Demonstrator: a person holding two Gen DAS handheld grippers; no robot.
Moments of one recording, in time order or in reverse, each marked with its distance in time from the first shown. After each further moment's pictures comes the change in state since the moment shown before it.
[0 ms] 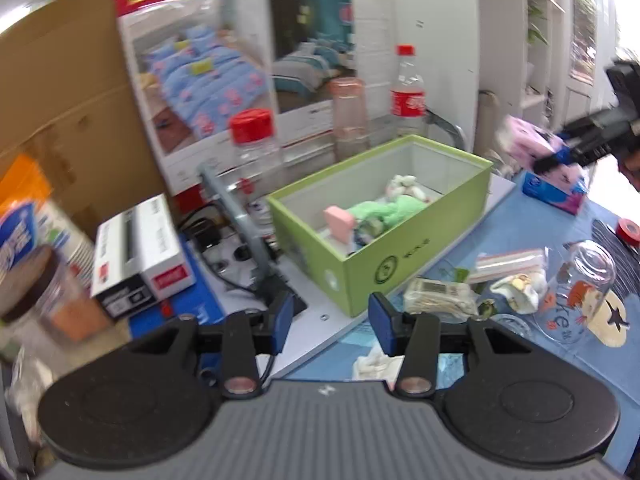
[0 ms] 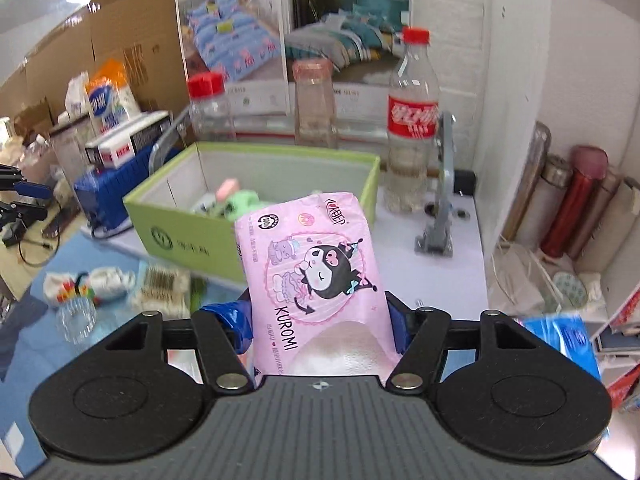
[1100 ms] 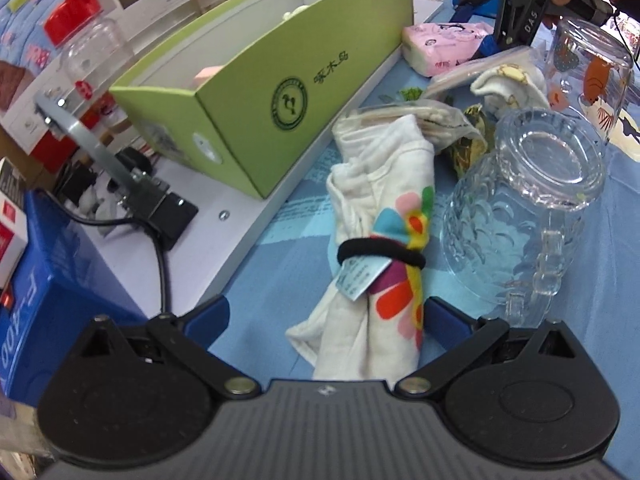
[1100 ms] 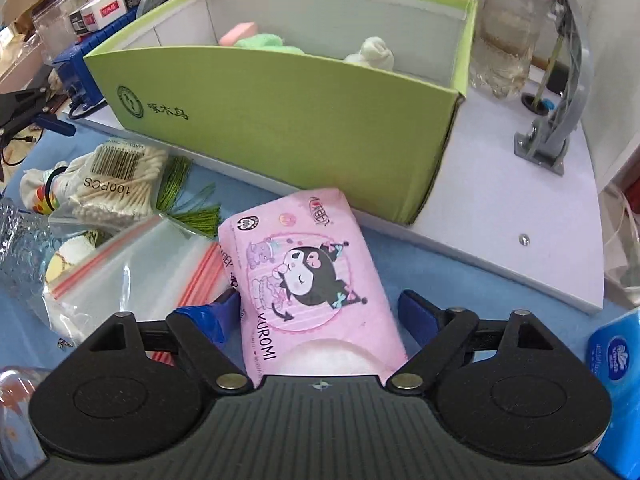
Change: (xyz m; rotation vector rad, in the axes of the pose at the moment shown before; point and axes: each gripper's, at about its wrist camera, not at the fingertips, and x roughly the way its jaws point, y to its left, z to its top) left arm 0.119 -0.030 -0.063 0.303 0.283 -0.162; right arm 0.118 0.011 -0.037 -0.127 0.367 0.099
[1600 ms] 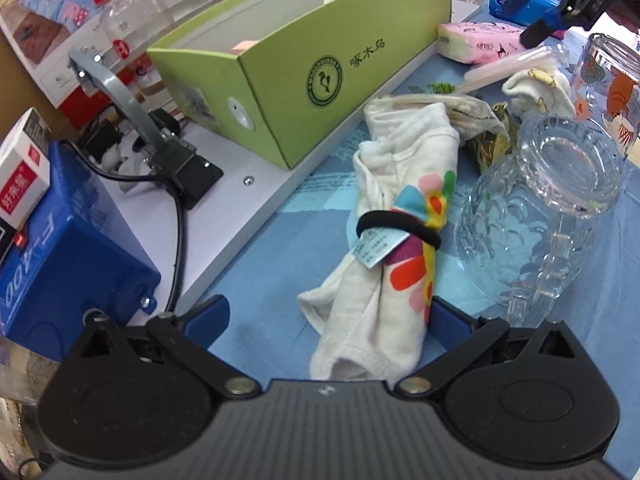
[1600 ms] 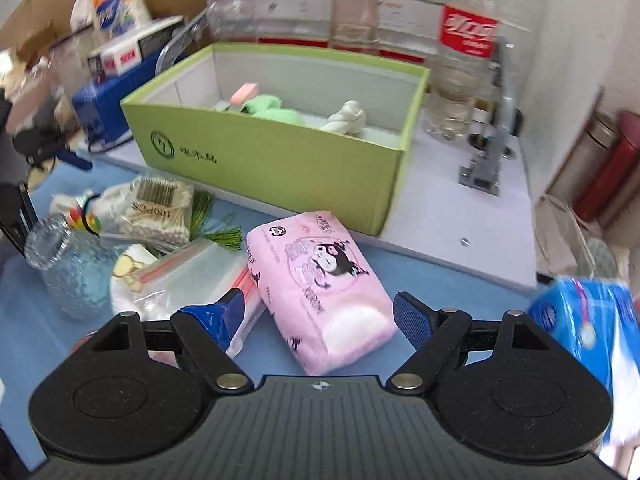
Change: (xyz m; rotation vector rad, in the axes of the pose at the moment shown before) left arm -0.005 0.003 -0.011 -0.115 0.033 0.047; right arm -0.059 0.017 -0.013 0.025 -0.105 -0.074
